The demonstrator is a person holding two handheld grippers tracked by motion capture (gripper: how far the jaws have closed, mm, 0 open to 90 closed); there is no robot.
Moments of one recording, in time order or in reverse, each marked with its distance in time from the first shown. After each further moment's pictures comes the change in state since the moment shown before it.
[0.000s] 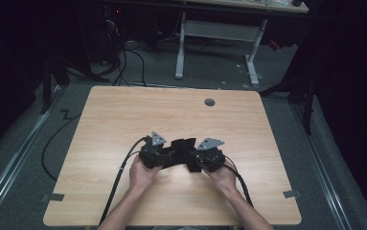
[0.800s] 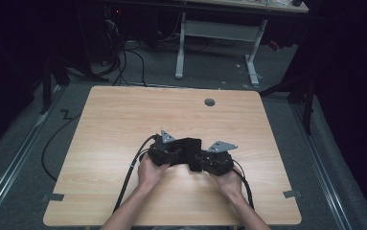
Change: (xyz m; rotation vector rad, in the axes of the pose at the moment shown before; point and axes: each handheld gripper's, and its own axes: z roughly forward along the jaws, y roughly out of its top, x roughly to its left) left arm -0.012 0.012 0.022 0.039 -0.002 0.006; right arm -0.009 -0.021 -0.019 -0.066 0.021 0.111
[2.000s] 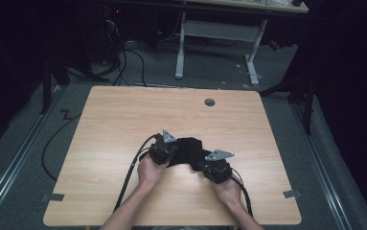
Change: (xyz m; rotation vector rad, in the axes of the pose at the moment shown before) left arm 0.000 0.003 -0.006 -0.005 -0.021 0.040; right arm 0.007 -0.029 0.015 0.076 -0.024 0.024
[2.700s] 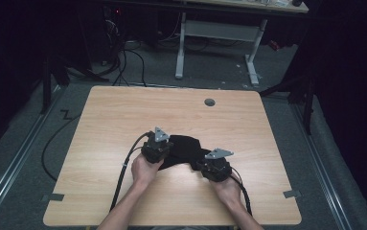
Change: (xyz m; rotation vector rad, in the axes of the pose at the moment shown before) left arm 0.010 0.001 -0.031 -0.065 0.014 -0.014; right arm -0.001 0.003 0.002 0.019 -0.026 0.017
